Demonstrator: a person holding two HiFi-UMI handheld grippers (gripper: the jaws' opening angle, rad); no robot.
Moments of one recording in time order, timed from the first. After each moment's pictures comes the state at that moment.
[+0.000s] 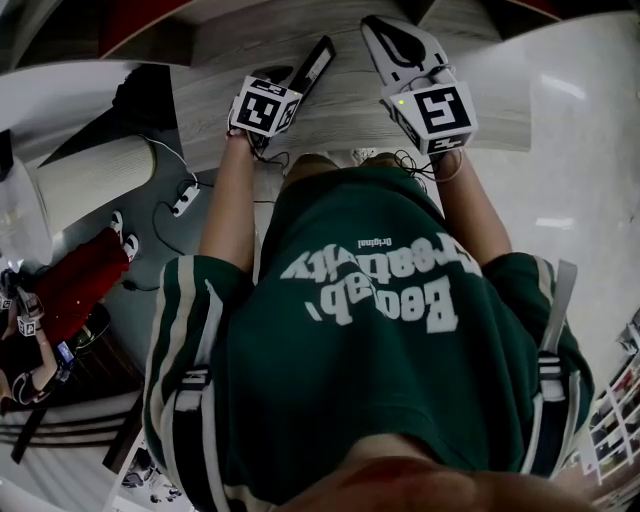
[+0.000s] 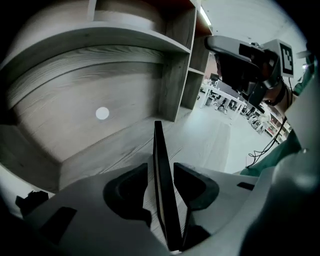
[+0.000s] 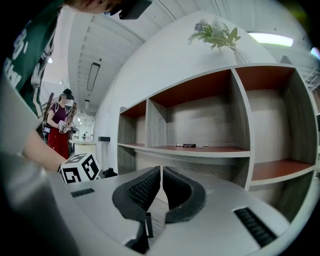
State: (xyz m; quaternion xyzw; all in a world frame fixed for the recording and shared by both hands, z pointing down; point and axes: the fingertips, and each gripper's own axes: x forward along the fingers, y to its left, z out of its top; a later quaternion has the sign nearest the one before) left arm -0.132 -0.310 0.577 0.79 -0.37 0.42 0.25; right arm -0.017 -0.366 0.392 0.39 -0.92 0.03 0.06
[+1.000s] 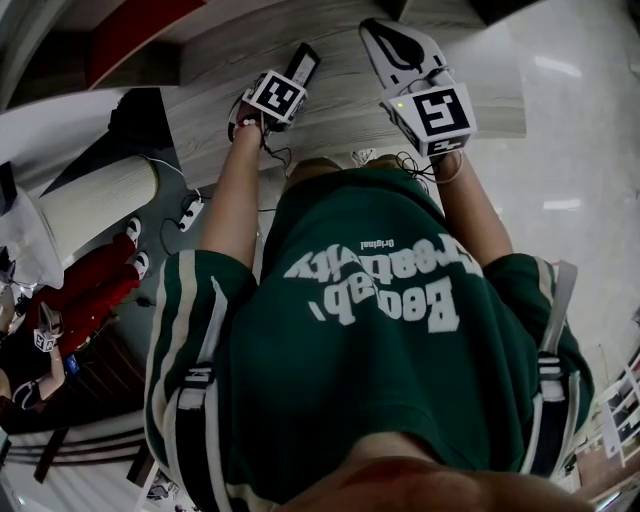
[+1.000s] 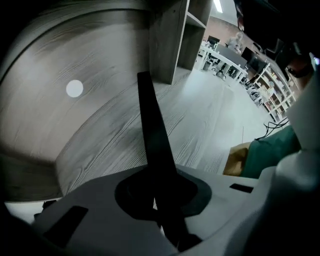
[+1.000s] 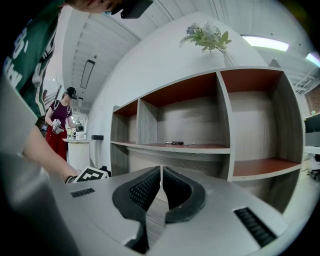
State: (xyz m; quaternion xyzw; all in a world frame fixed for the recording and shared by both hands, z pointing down) left arm -0.122 -0.288 0.645 0.70 -0.28 0.59 0.28; right arm 0.033 -0.359 0.395 0.43 -0.90 0.04 0.06
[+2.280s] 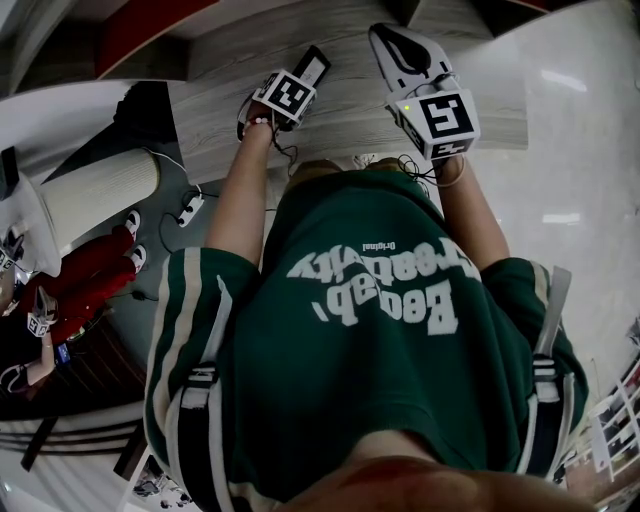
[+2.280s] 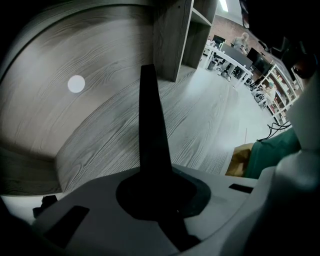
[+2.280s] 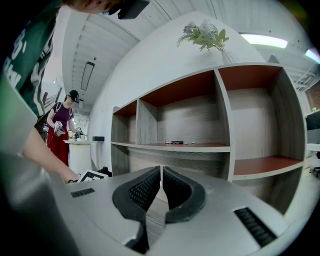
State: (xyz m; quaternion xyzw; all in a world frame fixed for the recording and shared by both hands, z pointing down) left arm -0.118 -0.294 0.648 0.69 -0.30 0.60 0.27; right arm 0.038 -0.362 0.392 0.42 -0.90 0.04 0.06
